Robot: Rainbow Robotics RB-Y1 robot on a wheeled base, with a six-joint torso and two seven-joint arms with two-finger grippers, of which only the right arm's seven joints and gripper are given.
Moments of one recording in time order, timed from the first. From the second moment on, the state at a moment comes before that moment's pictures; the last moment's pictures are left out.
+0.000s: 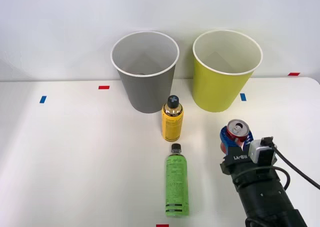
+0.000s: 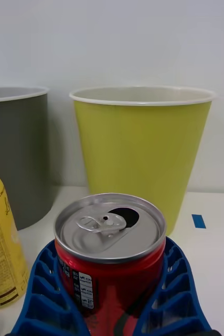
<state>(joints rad) 0.53 -0.14 0.28 -2.12 -0.12 -0.09 1.68</state>
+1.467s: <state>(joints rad) -0.28 -0.09 0.23 -2.06 -0.47 0.43 1.61</state>
